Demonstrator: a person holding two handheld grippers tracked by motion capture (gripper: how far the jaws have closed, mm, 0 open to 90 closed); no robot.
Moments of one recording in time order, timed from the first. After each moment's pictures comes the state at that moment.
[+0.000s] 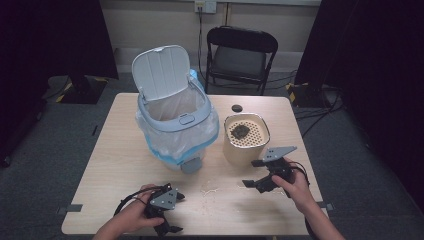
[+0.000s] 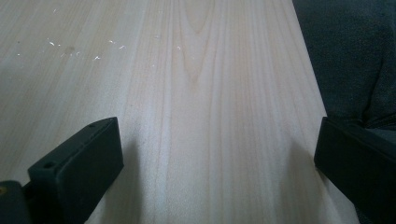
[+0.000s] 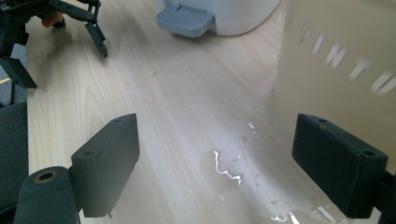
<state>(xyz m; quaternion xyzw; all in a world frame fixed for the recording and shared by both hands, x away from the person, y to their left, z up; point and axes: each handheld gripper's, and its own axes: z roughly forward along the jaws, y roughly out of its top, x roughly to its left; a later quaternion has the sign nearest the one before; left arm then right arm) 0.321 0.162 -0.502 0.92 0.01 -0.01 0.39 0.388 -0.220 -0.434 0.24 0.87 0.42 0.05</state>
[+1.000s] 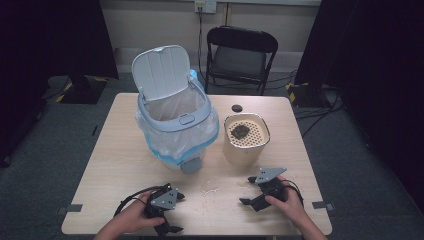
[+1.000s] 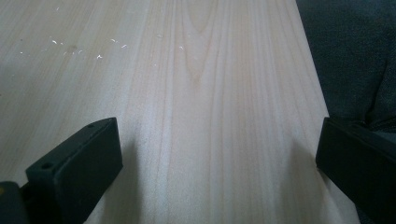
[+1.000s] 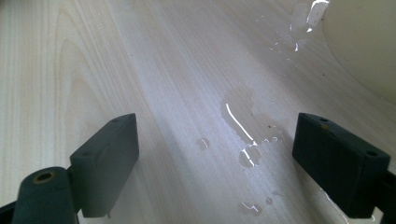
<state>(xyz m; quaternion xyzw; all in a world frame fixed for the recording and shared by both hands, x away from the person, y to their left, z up) 0.321 0.161 -0.502 0.92 0.02 0.00 0.39 0.364 -0.215 -0.499 0.21 0.89 0.39 0.07</state>
